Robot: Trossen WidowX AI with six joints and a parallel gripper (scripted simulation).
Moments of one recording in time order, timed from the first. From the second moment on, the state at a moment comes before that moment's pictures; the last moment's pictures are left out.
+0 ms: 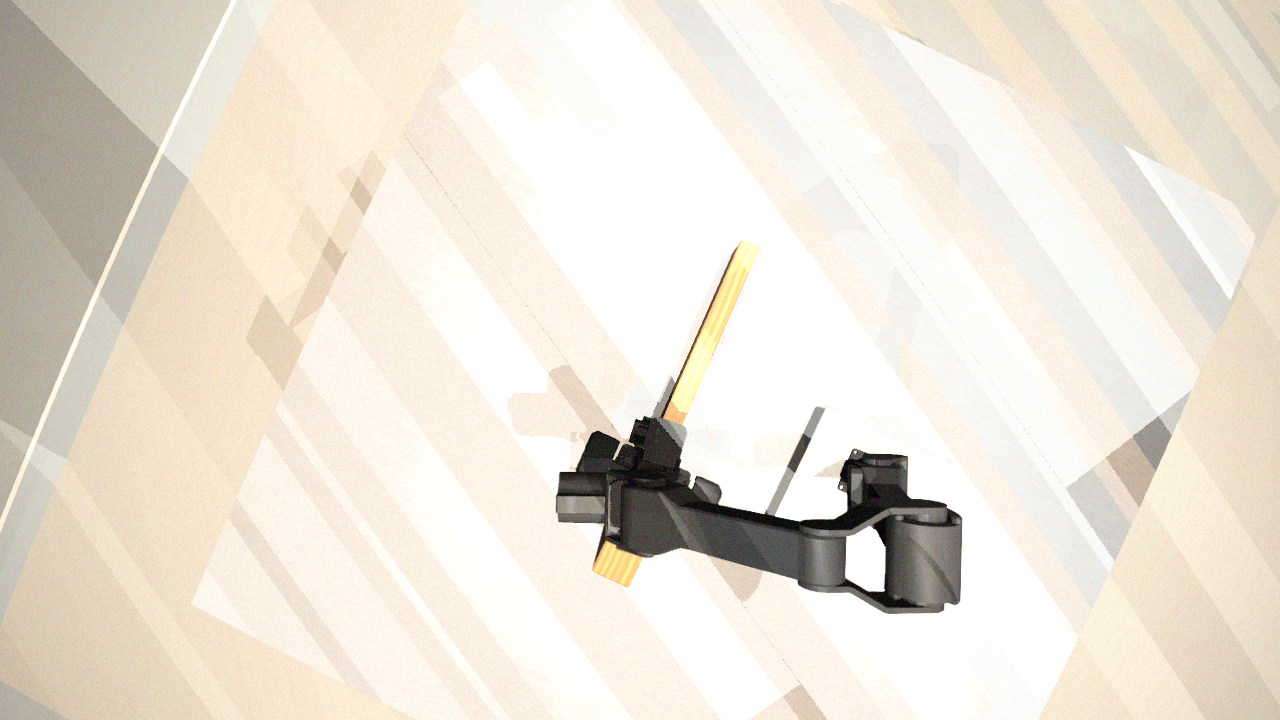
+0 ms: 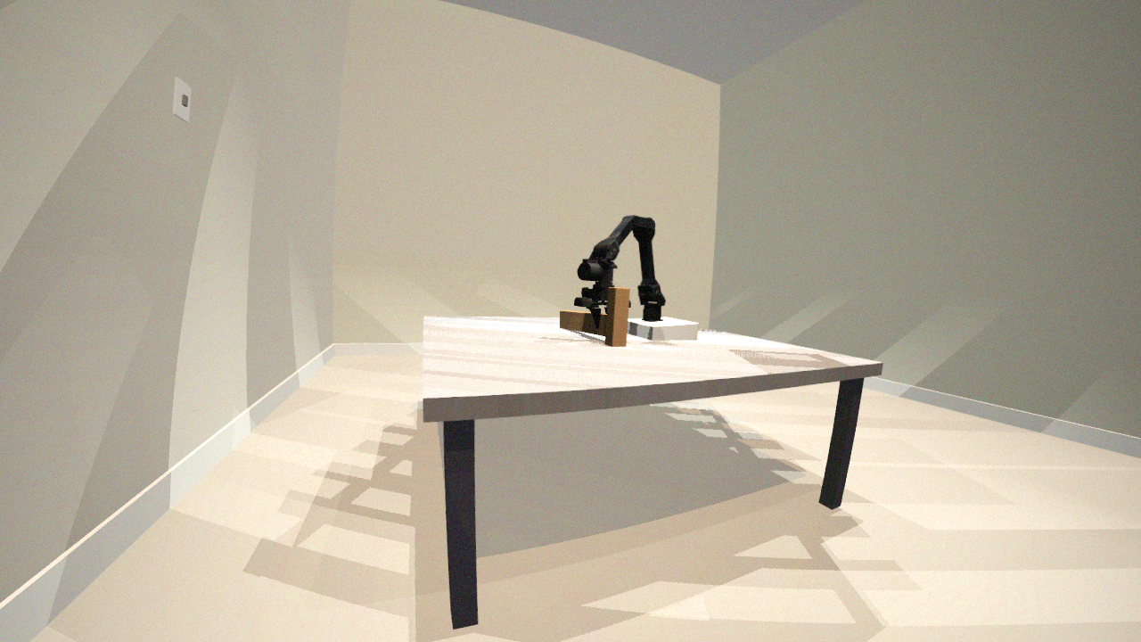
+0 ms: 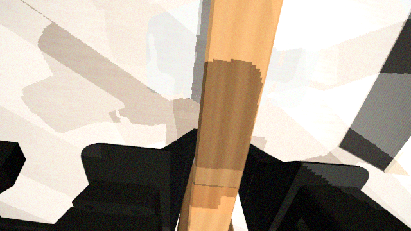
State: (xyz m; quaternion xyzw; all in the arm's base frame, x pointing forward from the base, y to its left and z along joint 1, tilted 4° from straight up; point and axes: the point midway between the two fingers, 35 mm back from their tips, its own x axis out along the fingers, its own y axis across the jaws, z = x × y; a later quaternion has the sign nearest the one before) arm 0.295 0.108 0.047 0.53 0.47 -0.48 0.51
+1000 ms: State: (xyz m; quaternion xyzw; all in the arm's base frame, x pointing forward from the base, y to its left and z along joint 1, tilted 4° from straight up) arm 0.295 0.108 0.042 0.53 0.47 -0.48 0.51
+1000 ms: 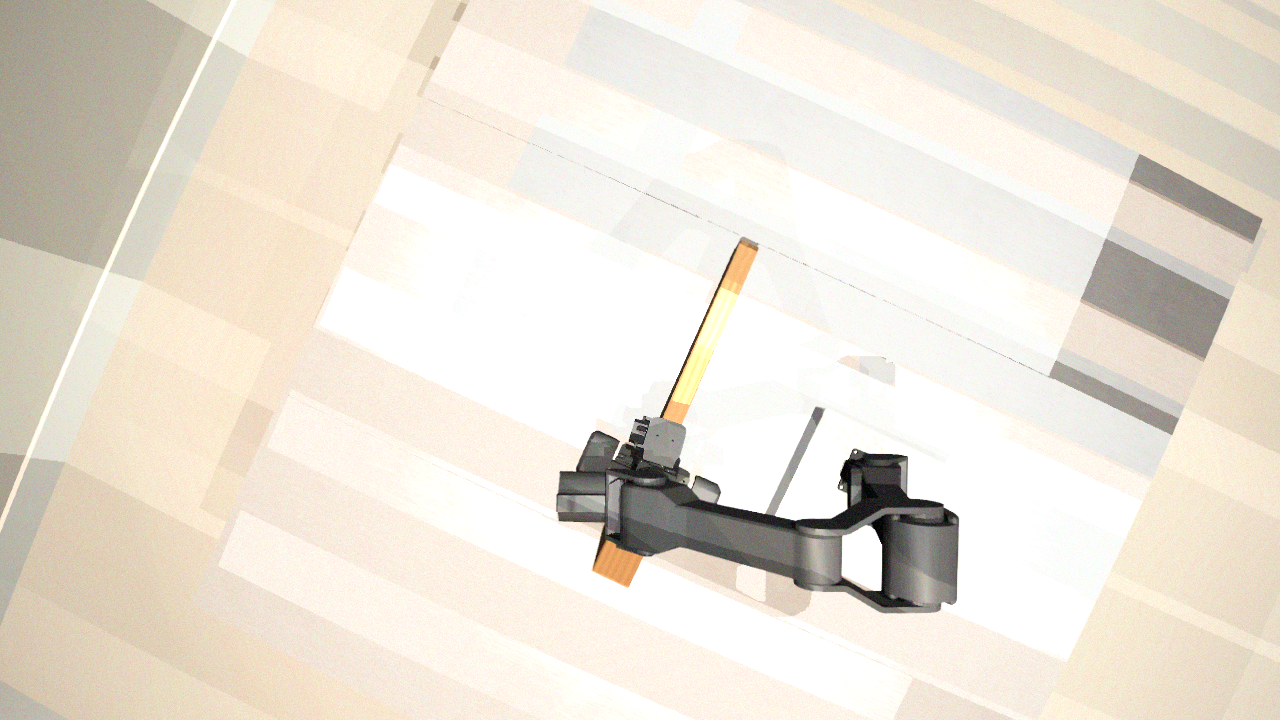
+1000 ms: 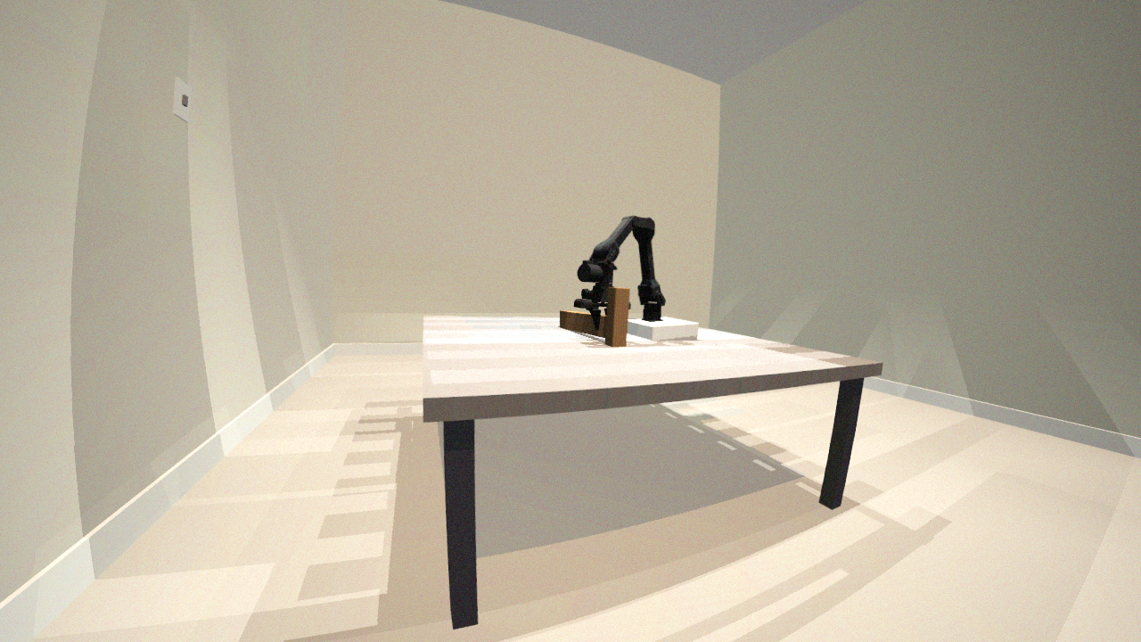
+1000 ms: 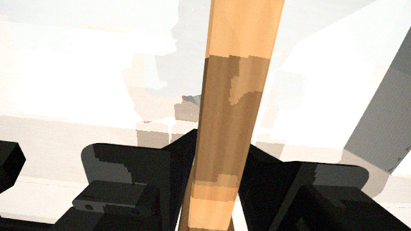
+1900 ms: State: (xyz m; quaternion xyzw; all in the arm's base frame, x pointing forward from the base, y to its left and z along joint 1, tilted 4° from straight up) arm 0.296 0.109 0.038 0.53 0.47 -0.48 0.51
